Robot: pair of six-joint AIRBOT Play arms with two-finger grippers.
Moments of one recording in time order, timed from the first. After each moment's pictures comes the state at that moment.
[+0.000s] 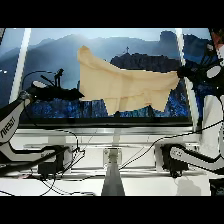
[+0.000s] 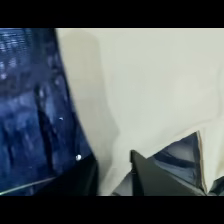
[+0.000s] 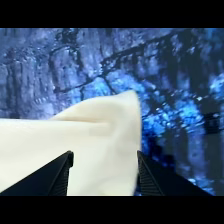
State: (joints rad) left arm 0.08 -1.51 0.76 0.67 -0.93 -0.86; right arm -0.29 -1.29 1.01 -1.29 0.72 1.33
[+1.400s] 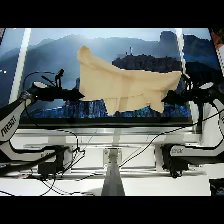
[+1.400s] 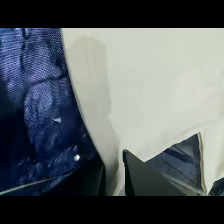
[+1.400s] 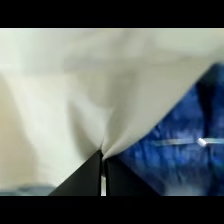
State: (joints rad) left arm 0.08 -1.52 0.76 0.64 -0.93 -0.84; right arm -0.44 -1.48 0.80 -1.02 1.13 1.05
